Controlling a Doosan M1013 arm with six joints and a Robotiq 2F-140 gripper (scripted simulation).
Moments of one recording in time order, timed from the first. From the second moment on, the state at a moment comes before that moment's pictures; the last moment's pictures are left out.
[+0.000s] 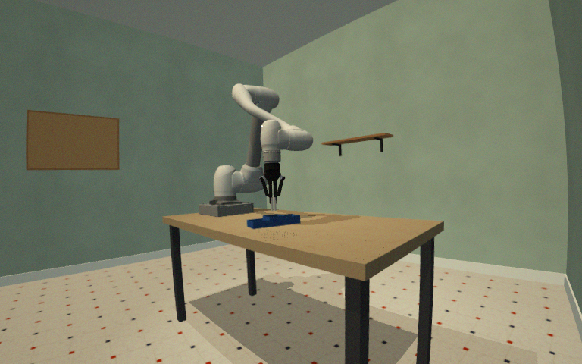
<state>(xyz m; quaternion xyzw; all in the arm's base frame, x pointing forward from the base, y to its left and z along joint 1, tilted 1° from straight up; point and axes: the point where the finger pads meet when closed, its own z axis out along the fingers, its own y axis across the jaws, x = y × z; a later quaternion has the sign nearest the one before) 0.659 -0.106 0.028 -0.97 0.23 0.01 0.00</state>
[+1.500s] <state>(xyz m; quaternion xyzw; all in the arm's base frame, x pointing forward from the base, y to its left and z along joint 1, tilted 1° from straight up) 0.659 -0.106 0.028 -0.97 0.23 0.01 0.00</state>
